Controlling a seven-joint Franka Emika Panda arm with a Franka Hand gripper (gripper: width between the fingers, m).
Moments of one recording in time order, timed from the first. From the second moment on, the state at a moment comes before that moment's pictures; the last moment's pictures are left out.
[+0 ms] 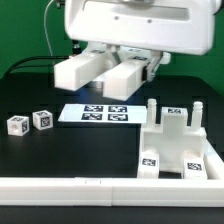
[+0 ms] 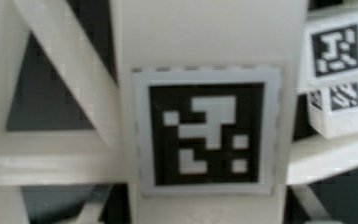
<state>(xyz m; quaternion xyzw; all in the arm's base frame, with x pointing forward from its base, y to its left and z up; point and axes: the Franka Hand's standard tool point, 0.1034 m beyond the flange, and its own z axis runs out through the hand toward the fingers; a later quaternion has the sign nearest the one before) 0.592 0.035 0.156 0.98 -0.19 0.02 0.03</state>
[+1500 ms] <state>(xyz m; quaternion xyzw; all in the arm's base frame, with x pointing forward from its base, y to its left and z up) 0.580 0.109 0.123 0.99 -0.14 0.05 0.01</state>
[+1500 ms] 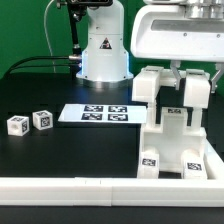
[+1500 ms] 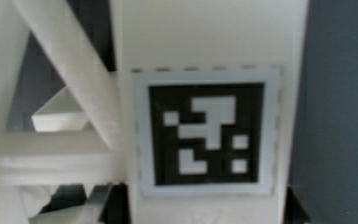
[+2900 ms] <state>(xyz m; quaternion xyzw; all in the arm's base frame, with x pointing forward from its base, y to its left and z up) 0.588 0.114 0.118 0.99 -0.13 0.04 0.02</state>
